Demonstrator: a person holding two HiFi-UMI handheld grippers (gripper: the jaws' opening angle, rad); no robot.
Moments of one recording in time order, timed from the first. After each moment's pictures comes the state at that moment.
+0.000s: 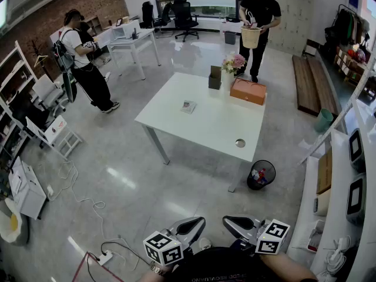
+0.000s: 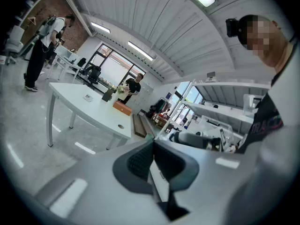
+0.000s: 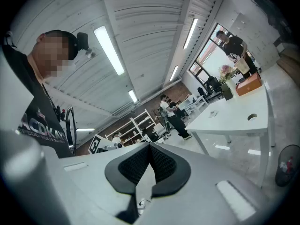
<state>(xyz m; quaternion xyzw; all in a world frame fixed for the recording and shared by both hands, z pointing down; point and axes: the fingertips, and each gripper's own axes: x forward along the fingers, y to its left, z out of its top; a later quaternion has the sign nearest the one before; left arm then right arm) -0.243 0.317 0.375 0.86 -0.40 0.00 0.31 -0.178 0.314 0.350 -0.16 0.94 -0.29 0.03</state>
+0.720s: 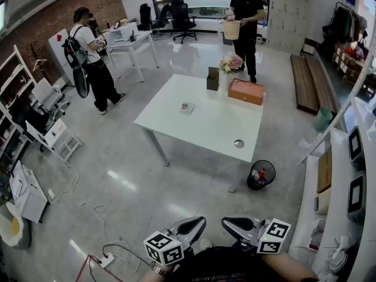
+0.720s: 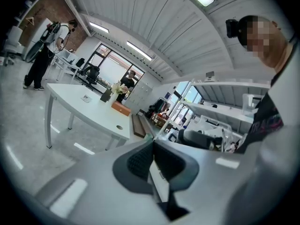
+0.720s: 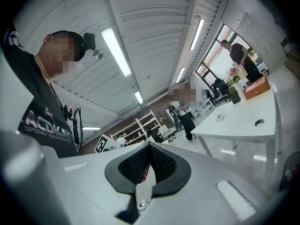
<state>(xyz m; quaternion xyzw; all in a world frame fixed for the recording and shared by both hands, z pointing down) -0.237 0.312 0.371 0.87 -0.39 0.01 0.30 -0.178 0.318 0.334 -0.13 0.95 -0.26 0.04</state>
